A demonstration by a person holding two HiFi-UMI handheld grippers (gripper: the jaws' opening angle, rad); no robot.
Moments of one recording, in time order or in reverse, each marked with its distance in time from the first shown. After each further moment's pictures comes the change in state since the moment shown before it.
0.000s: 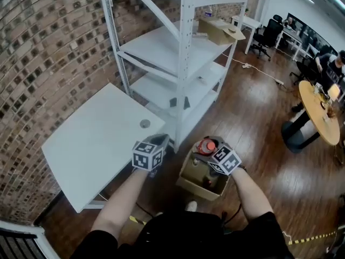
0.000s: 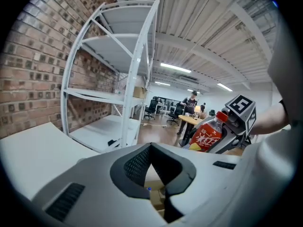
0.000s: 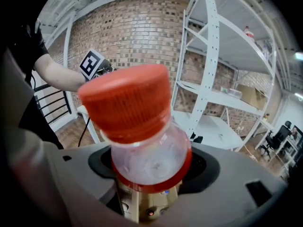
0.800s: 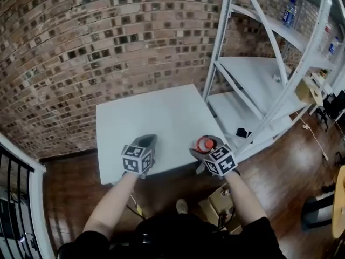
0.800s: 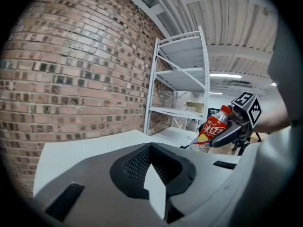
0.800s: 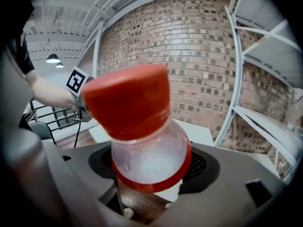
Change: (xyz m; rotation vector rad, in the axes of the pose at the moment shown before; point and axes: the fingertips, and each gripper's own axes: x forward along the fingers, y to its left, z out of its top) left arm -0.306 0.236 -0.004 -0.081 -0.171 0.674; right arm 0.184 0.173 0.241 -0.234 -0.165 0.360
